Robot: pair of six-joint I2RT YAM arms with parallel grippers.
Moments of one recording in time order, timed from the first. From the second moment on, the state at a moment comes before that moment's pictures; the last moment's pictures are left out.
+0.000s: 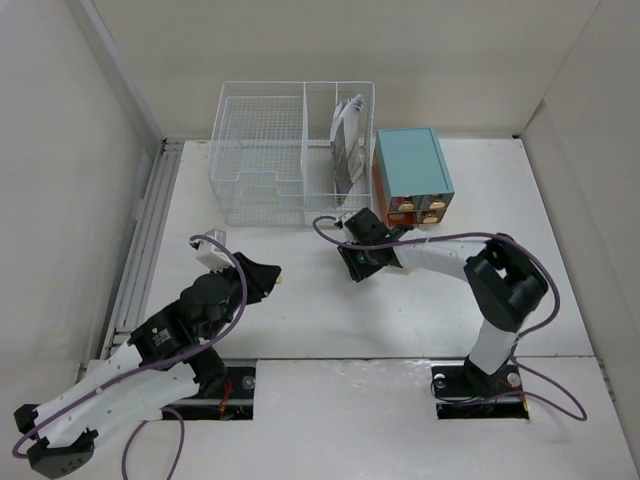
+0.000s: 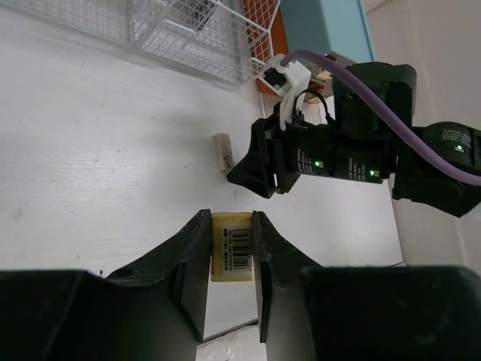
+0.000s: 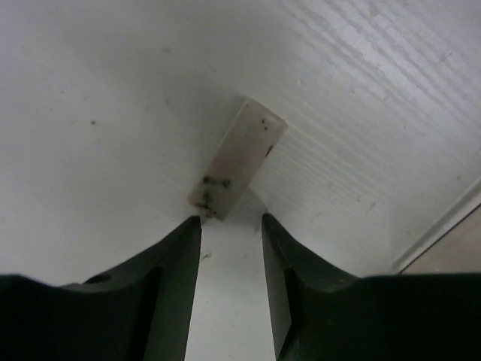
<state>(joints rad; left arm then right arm) -0.93 0.44 0.62 -0.51 -0.46 -0.92 0.73 1.73 1.07 -0.39 -0.01 0.14</state>
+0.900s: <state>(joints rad) -0.93 0.43 0.62 -0.52 -0.44 -0.91 0.75 1.92 1.26 -0.37 0.13 0.29</state>
